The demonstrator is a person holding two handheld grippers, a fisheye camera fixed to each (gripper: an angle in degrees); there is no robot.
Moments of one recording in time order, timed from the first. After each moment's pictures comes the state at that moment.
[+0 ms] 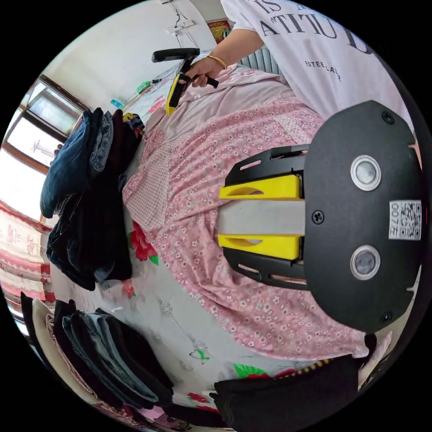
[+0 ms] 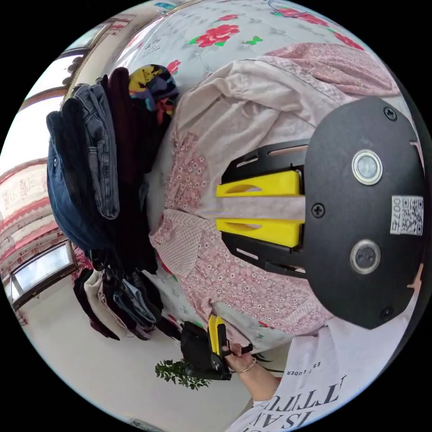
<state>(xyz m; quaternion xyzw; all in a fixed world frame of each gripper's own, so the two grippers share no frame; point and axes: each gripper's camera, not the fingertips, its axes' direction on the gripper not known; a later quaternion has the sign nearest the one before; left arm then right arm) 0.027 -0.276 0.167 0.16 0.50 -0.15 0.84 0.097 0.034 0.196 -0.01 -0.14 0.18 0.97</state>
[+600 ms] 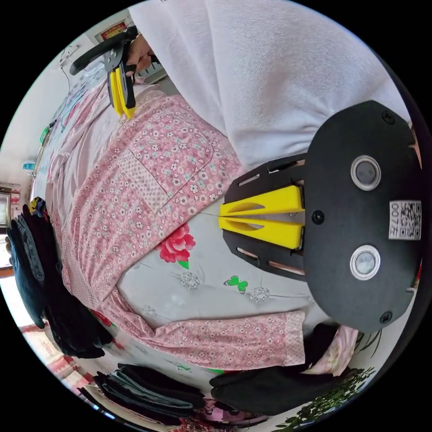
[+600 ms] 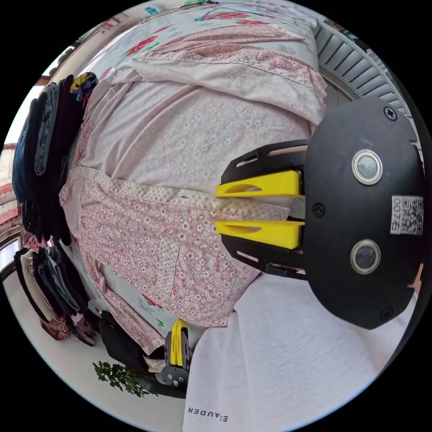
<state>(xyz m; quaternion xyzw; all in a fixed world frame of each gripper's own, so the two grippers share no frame) 0.126 -0.138 0.101 0.14 0.40 0.09 0.90 -0.109 0.157 0.134 -0.15 -0.10 0.16 0.97</state>
